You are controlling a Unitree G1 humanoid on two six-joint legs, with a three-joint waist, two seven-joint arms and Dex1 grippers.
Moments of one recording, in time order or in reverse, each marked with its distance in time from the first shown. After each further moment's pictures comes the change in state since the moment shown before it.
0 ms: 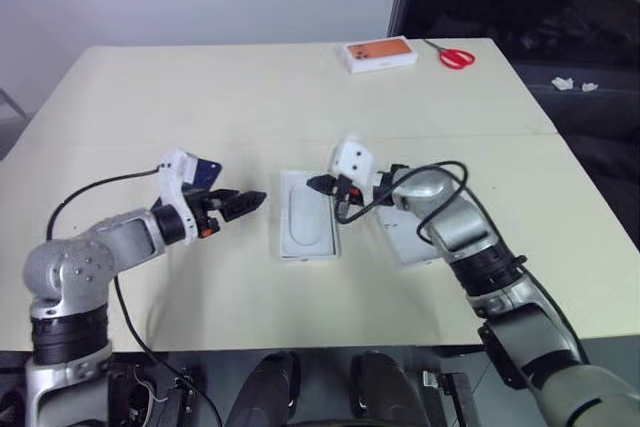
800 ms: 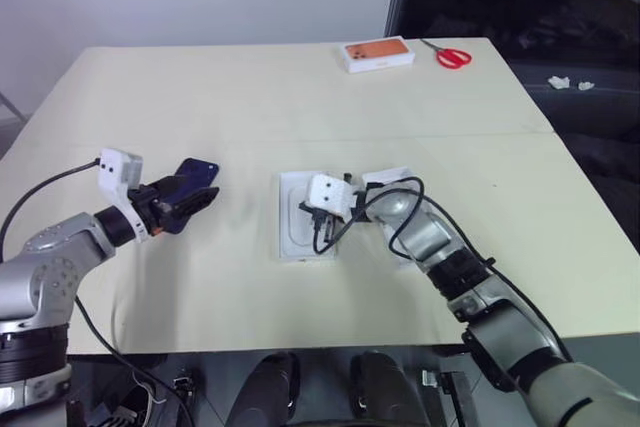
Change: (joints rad) left arm 0.043 0.118 0.044 0.188 0.156 -0.275 -0.214; right arm -0.005 0.075 0.068 0.128 -0.159 -0.113 -0.013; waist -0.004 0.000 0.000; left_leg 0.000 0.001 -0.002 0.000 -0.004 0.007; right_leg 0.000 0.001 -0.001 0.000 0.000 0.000
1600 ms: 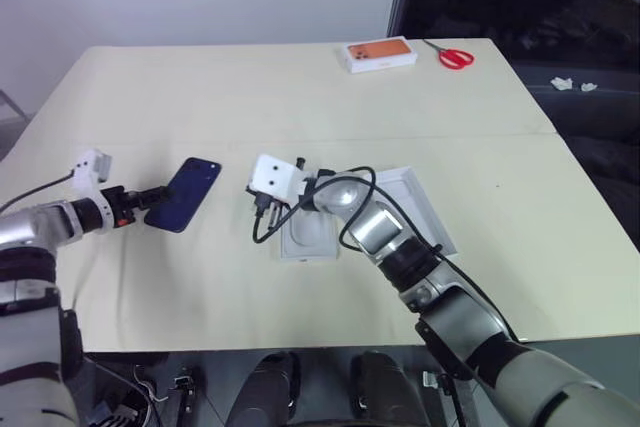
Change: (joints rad) left arm -0.464 0.112 -0.179 0.947 0.315 -0.040 -0.325; right arm -0.120 0.222 0.055 0.060 -0.058 0.049 -0.122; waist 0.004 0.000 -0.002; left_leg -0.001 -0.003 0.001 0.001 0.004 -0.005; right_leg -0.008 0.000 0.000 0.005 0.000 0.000
